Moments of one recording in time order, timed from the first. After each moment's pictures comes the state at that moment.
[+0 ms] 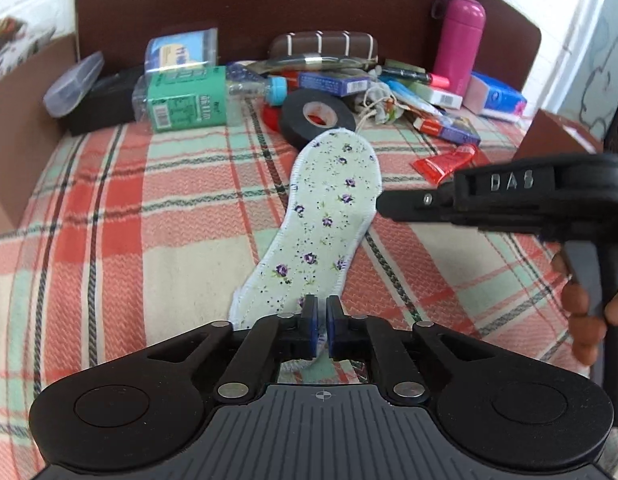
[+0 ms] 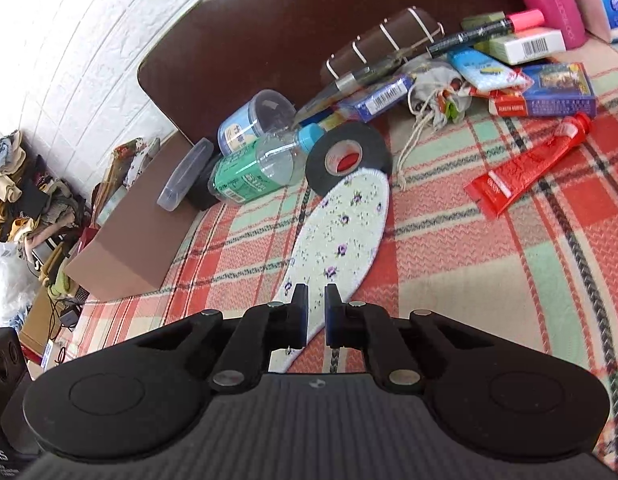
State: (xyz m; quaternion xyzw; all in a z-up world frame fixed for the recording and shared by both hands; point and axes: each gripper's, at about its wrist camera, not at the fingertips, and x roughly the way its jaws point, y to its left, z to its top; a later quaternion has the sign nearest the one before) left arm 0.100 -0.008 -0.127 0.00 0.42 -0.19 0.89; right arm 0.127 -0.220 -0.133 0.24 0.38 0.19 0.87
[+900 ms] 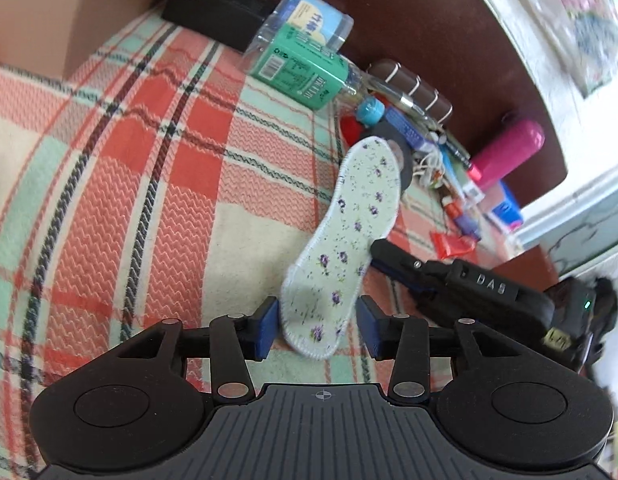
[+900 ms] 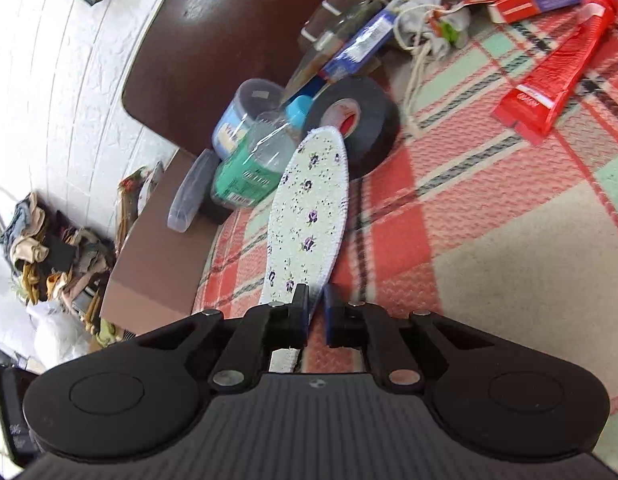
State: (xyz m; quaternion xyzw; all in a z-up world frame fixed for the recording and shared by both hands) left arm 0.127 0.090 -0.147 -0.29 0.46 -0.19 0.82; right arm 0.152 -0.214 -0.178 0.36 0.39 0.23 0.82
